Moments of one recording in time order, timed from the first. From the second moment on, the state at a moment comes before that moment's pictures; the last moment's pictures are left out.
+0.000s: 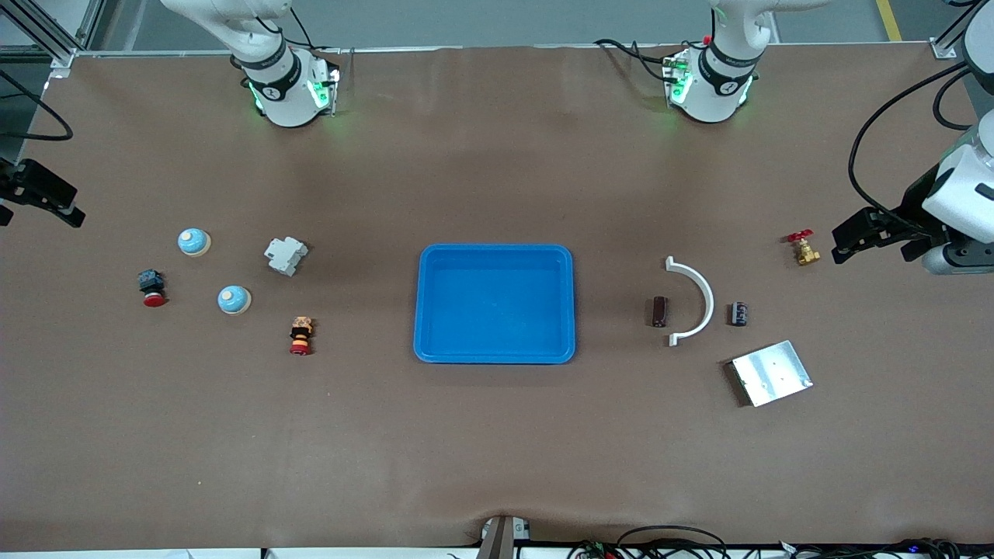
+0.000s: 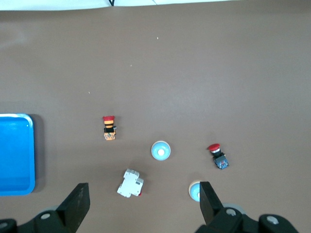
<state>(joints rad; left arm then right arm) 0.00 0.06 -0.07 -1.60 0.01 1.77 -0.09 -0.08 -0.04 0.00 -1.59 0.01 1.69 -0.04</state>
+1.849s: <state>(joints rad) 0.02 0.33 -0.07 -1.58 -0.01 1.85 -0.09 0.09 -0.06 0.01 -1.87 -0.02 1.91 0.16</state>
